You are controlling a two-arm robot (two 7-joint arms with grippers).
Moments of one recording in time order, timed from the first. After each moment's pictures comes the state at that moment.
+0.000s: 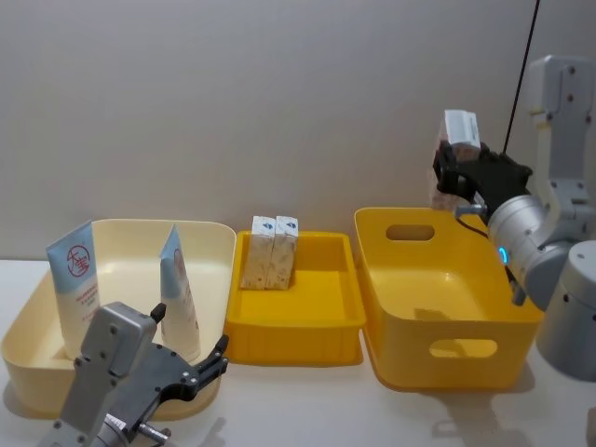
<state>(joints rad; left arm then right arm) -0.24 0.38 0.45 -1.63 -0.20 0.01 -0.01 0.53 0.09 -0.16 -1.67 0.18 0.57 -0.14</state>
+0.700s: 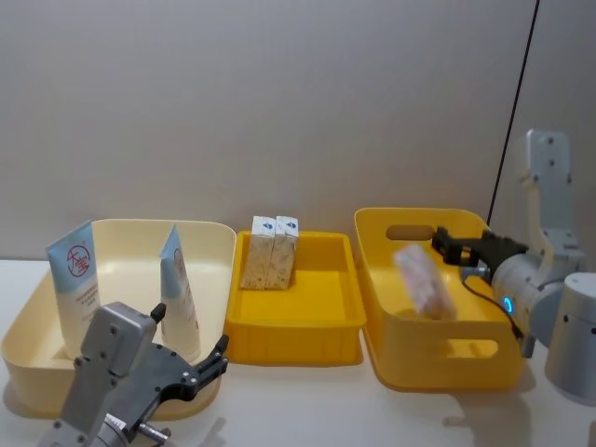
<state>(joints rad) -0.24 0.38 0.45 -1.63 -0.20 0.01 -0.01 0.52 0.09 -0.10 -1.56 0.21 0.73 -0.12</state>
